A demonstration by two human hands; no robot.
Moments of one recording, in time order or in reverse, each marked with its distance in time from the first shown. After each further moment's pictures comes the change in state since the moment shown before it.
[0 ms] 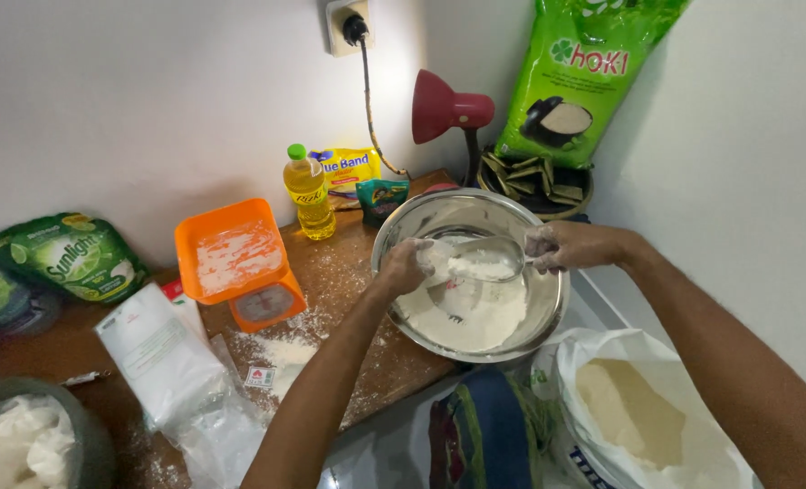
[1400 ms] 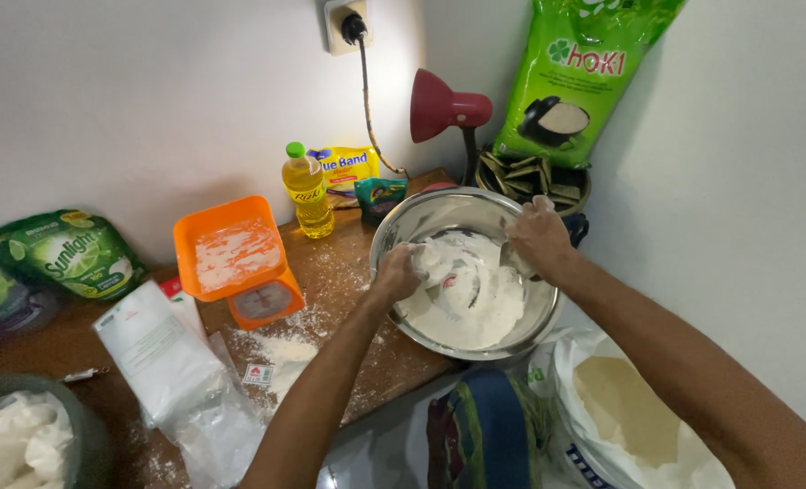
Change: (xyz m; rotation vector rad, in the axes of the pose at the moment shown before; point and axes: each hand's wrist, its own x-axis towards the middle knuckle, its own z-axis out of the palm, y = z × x) left_hand -0.048 0.047 -0.025 -0.092 -0.027 -0.129; right_hand 0.048 0.004 0.057 -1.692 0.796 -0.114
